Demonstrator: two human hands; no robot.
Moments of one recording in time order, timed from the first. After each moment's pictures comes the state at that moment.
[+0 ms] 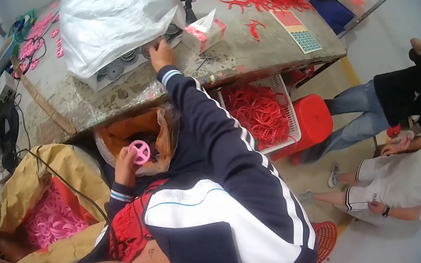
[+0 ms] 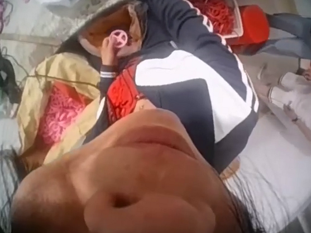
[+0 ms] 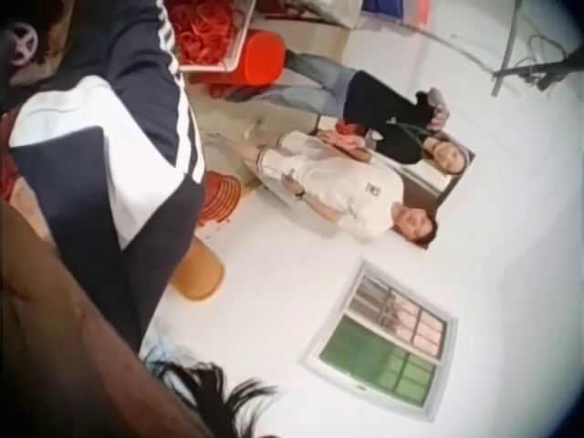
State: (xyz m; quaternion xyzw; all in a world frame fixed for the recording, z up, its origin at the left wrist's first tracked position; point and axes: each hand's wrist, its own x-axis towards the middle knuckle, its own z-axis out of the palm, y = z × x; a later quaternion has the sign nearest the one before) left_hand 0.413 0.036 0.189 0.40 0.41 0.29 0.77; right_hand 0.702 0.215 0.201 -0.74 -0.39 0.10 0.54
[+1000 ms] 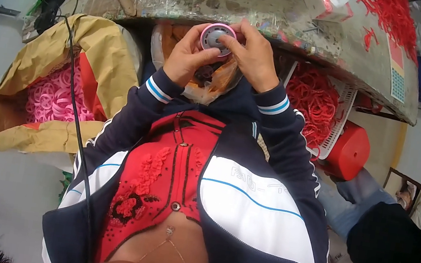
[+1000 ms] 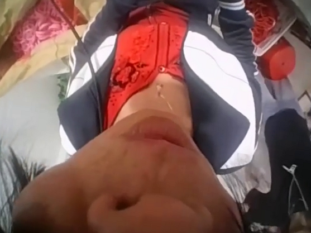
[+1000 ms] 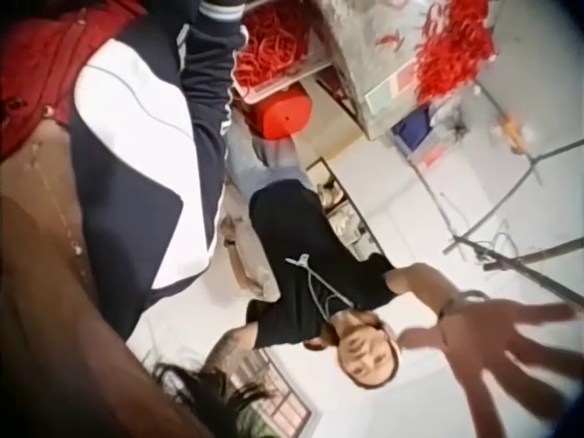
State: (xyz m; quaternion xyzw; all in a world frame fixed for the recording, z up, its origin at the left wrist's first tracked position) left_hand 0.403 0.079 0.156 0.40 0.23 0.40 0.79; right_hand 0.563 0.050 0.192 -0.60 -0.58 0.37 0.41
